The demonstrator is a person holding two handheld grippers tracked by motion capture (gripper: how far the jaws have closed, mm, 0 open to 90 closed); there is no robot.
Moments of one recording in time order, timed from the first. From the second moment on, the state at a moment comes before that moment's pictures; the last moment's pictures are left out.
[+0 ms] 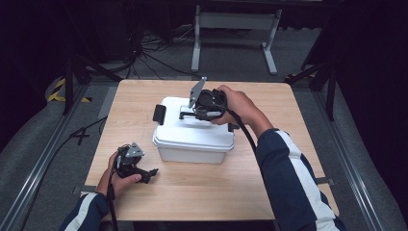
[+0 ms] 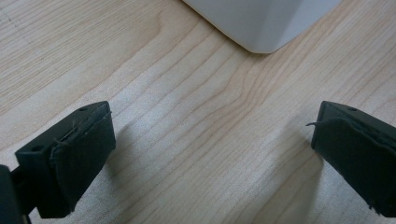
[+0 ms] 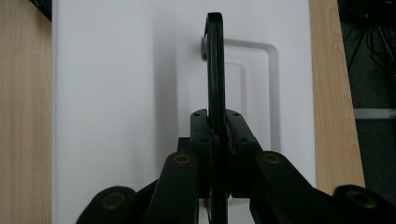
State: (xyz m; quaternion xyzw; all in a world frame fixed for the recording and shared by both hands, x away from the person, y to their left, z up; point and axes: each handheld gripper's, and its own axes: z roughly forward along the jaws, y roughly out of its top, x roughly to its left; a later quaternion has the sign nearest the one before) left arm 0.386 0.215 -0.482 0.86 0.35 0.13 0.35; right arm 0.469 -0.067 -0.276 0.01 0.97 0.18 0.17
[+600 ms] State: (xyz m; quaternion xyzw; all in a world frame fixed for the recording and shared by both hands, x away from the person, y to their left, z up) left arm 0.386 0.215 -0.482 0.86 0.35 0.13 0.35; right arm 0.461 -0.107 -0.255 0.02 0.96 0.20 0.19
